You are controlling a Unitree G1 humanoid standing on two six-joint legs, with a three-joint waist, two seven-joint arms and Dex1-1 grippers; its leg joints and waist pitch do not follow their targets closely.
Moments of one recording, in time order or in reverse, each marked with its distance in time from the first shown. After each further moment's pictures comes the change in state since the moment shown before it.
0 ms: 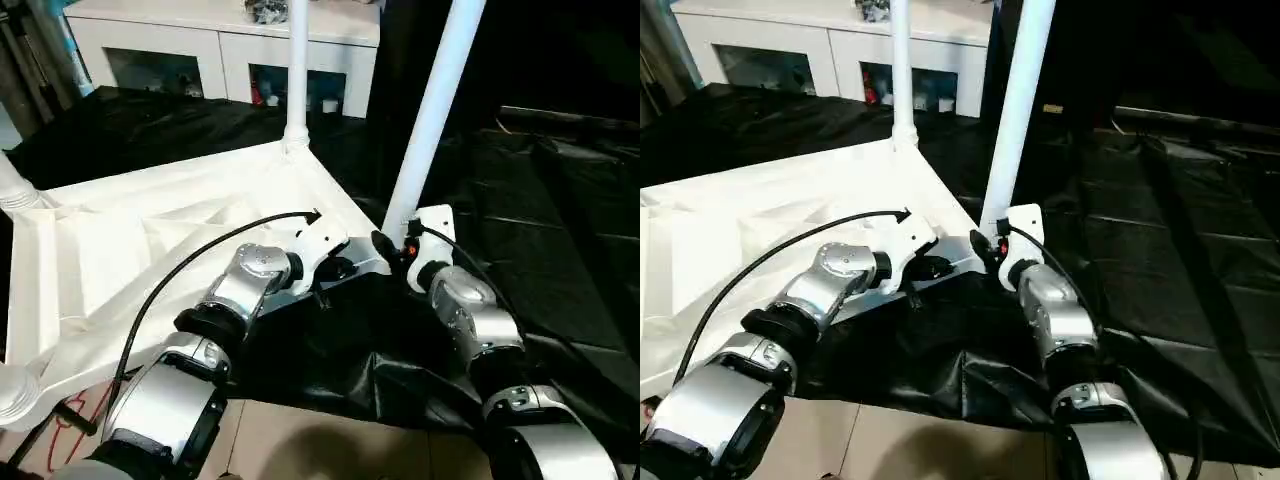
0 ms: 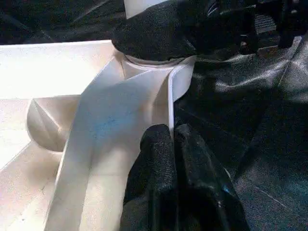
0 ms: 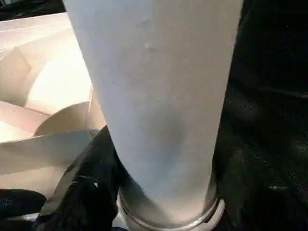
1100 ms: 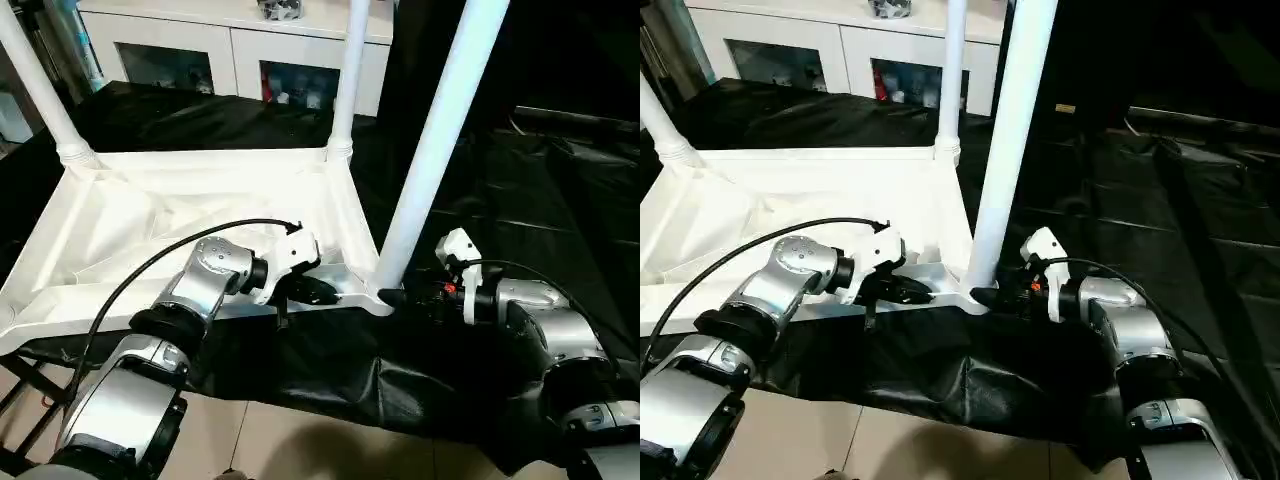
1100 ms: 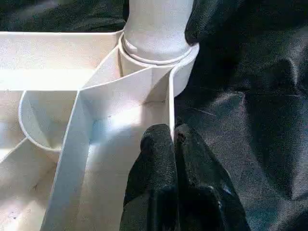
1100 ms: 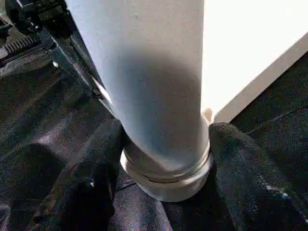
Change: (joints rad) left arm 0.050 0.167 -0.037 -0.079 -0.046 -0.092 -0.430; right arm 0.106 -0.299 0.157 -0.189 0.048 0.120 0.775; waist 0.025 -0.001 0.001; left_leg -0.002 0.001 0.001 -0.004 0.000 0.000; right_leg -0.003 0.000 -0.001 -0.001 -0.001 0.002
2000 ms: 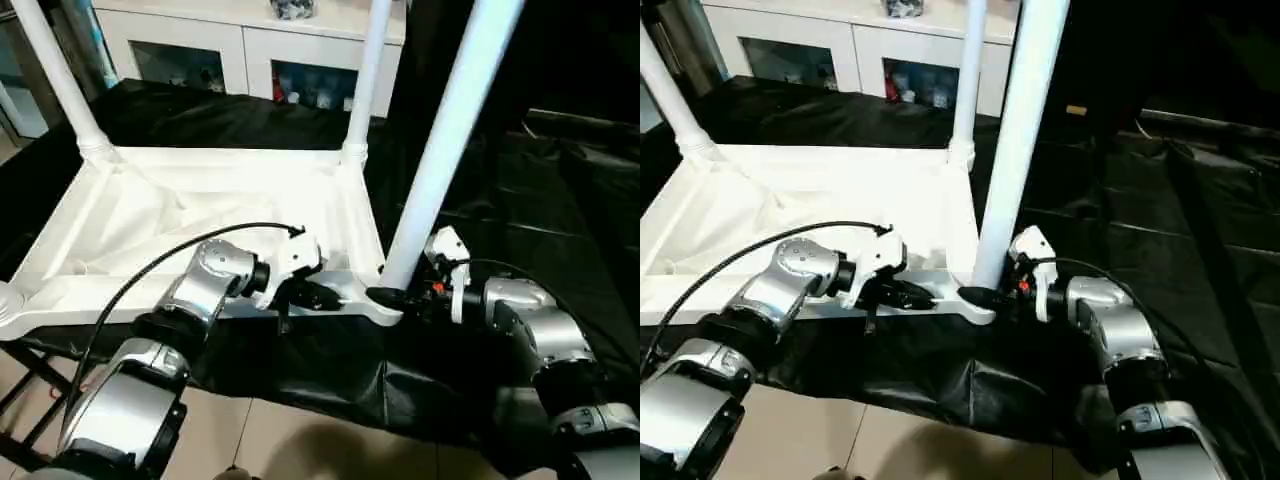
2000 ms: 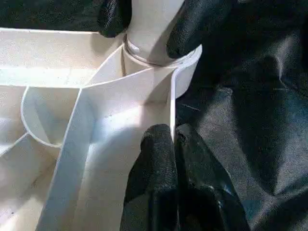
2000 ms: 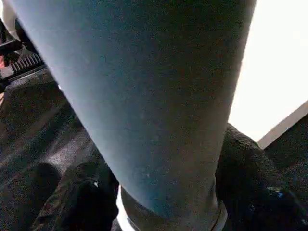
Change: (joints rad) left arm 0.011 -0.006 -0.008 -0.021 -0.006 0.002 -0.027; right arm 0.000 0.028 0.009 -0.040 0.001 0.010 -0.012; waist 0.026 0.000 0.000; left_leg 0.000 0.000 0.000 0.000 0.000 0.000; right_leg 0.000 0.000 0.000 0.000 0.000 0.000
